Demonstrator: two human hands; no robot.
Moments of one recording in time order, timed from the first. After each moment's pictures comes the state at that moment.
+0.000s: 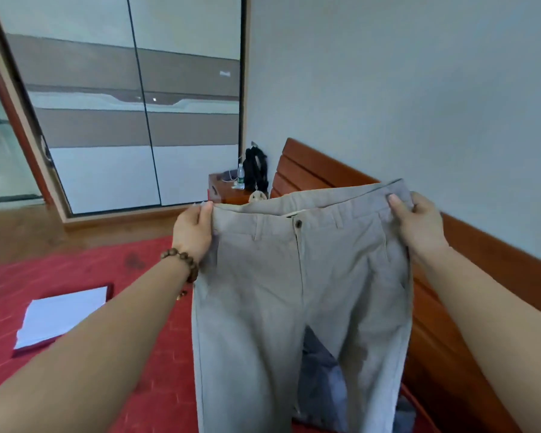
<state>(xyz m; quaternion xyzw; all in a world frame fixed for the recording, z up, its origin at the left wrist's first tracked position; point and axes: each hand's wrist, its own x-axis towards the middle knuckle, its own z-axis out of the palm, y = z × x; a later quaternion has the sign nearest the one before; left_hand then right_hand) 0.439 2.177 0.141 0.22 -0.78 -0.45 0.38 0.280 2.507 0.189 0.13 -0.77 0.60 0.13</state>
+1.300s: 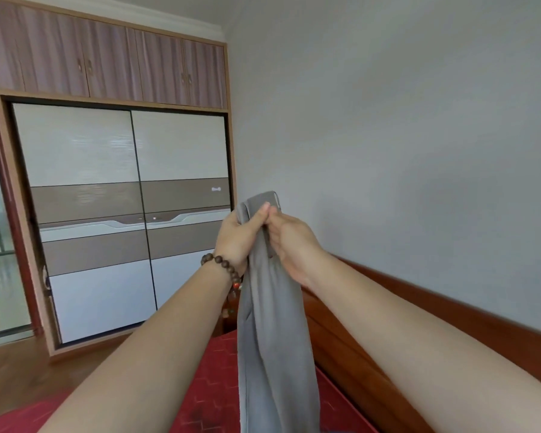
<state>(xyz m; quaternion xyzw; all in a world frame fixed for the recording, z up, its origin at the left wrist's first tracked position) 0.380 2.250 0.363 -0.04 -0.64 -0.70 0.33 0.364 2.351 0.366 0.30 -0.57 0.76 -0.09</state>
